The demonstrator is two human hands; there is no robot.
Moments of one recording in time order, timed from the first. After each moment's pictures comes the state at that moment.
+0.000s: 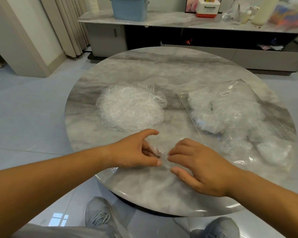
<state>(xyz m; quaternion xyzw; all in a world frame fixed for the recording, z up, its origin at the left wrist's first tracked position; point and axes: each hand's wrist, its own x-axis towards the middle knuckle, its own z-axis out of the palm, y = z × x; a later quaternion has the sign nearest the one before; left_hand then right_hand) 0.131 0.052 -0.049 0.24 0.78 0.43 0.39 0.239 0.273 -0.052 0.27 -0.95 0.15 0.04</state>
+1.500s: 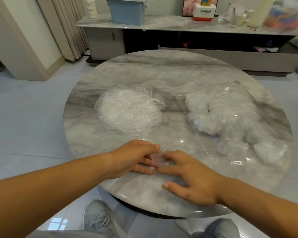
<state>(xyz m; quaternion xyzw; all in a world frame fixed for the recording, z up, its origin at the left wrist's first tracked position) 0.143 0.063 -0.053 0.03 0.67 0.57 0.47 0.248 0.261 -0.072 0.20 -0.94 0.24 -0.12</state>
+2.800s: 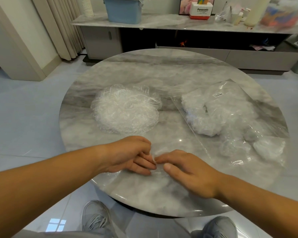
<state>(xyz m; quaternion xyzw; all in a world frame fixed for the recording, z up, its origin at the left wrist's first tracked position) 0.136 0.065 -0.038 0.00 0.66 0.55 0.51 0.245 0.261 -0.061 0.12 -0.91 0.38 -0.12</state>
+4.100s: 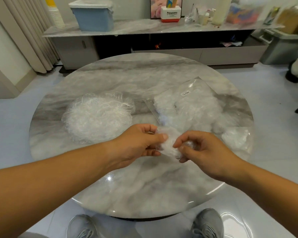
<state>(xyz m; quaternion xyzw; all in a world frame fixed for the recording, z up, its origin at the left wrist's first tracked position) 0.159 0.160 -0.010 0.10 0.67 0.61 0.42 0.282 0.324 -0.010 -0.13 -0.82 0.55 0.02</state>
